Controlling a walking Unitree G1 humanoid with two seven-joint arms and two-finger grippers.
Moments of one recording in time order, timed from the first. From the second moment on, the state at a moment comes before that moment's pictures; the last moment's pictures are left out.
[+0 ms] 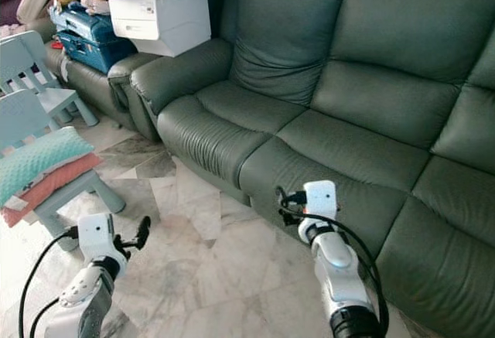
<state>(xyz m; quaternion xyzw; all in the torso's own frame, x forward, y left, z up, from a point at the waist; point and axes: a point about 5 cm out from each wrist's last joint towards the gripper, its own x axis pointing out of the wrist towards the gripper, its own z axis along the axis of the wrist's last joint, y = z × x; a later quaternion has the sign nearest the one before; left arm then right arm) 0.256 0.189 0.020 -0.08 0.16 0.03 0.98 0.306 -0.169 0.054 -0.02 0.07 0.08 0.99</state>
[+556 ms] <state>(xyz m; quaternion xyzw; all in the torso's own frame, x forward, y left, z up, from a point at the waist) 0.257 0.189 0.021 -0.08 0.15 0.04 0.98 0.307 -0.170 0.056 -0.02 0.07 0.08 0.99</state>
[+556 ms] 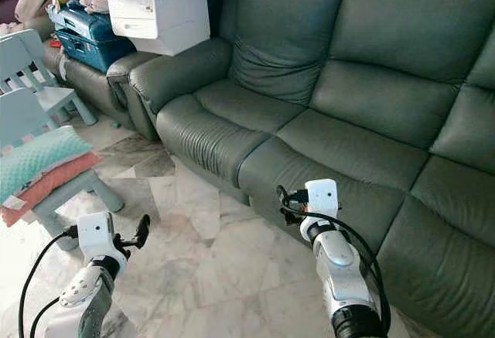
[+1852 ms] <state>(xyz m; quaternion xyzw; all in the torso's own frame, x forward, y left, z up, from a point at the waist) 0.263 0.185 0.019 -0.08 0.16 0.03 0.98 0.300 -0.179 0.054 -0.02 0.08 0.06 0.99</state>
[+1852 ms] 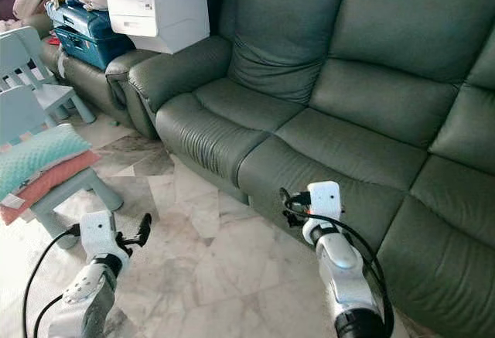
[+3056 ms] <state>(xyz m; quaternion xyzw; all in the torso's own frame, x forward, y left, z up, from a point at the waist) 0.287 0.132 0.025 -0.06 0.16 -0.10 0.98 0.250 -0.198 0.039 -0.02 0.10 -0.02 0.99</state>
